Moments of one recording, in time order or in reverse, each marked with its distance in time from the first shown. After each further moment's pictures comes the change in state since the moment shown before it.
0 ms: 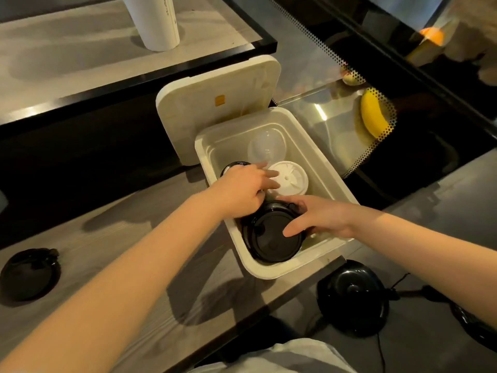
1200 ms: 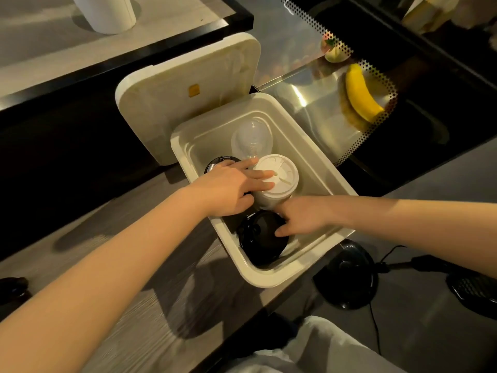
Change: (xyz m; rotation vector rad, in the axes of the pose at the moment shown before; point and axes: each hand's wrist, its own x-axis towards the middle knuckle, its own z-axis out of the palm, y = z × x) left_hand 0.025 -0.036 0.012 0.155 -0.171 0.177; right_hand 0.040 0.000 0.003 -1.050 -0.007 0.129
